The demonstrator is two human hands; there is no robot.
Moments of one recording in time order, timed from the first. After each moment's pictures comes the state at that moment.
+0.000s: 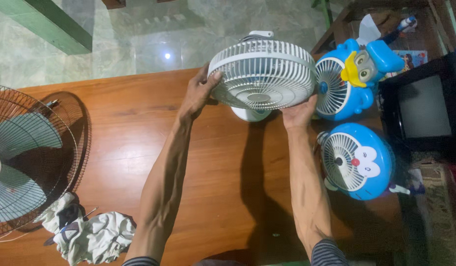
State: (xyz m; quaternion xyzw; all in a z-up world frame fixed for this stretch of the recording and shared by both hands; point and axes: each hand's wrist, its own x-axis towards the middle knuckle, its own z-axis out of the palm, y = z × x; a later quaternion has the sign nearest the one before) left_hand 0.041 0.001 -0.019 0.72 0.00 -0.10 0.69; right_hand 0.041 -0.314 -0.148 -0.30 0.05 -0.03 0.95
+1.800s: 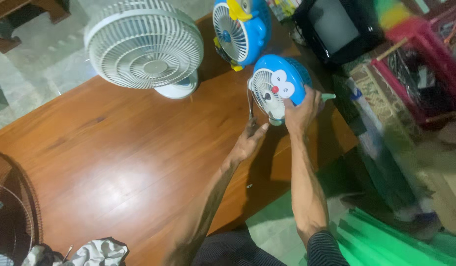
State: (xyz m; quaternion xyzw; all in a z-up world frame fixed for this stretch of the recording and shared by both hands) left_hand -0.206 -0.275 -0.137 0.69 -0.11 -0.36 0.62; right_hand -0.218 -0.467 -0.097 -0.88 0.26 -0.33 0.23
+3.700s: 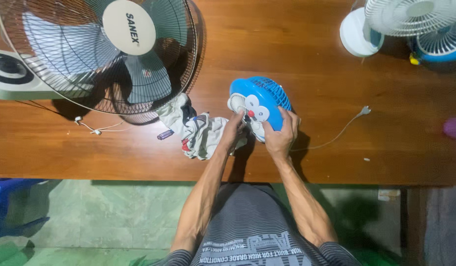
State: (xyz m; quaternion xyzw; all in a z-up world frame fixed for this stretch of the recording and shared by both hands) left_hand -0.398 0.322 -0.175 0.42 0.20 -0.18 0.87; right_hand -0.405 0.165 -0.082 -0.87 -0.07 -0.27 0.40
